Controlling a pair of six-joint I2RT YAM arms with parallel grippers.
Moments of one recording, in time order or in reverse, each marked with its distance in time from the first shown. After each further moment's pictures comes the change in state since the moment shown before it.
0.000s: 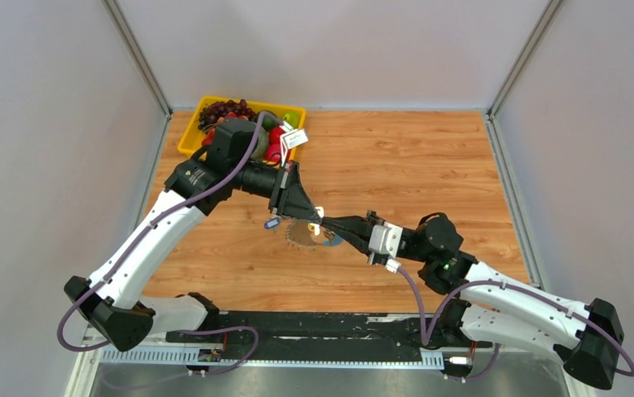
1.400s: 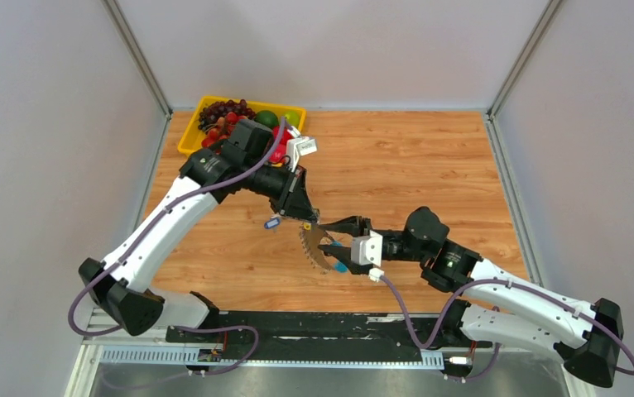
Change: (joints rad) left arm 0.000 0.130 0.059 -0.246 -0.160 0.246; right arm 0.017 0.003 0.082 -0.412 -0.069 -0.271
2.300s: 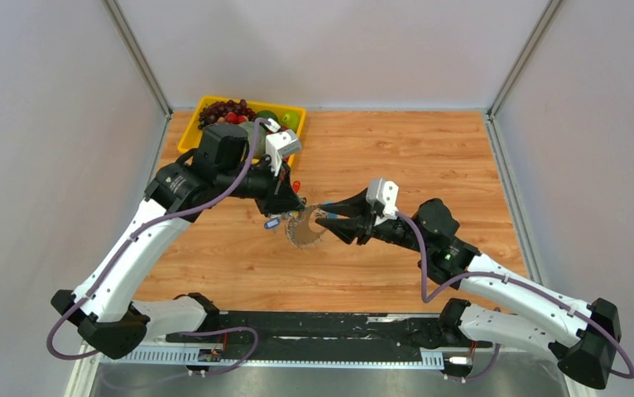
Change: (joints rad) left arm -0.035 -0.185 0.020 0.038 -0.287 0.148; right arm -0.068 0.045 0.050 0.223 0.158 0.712
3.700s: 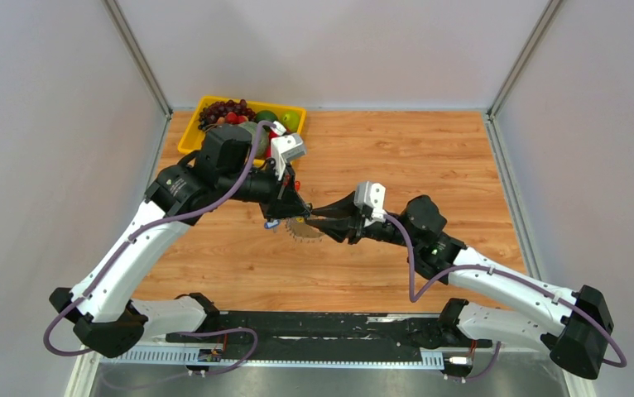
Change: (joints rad) left arm -0.063 -0.002 0.024 0.005 0.024 -0.031; right arm 0.000 0.093 0.002 0.097 -0.094 -0.047
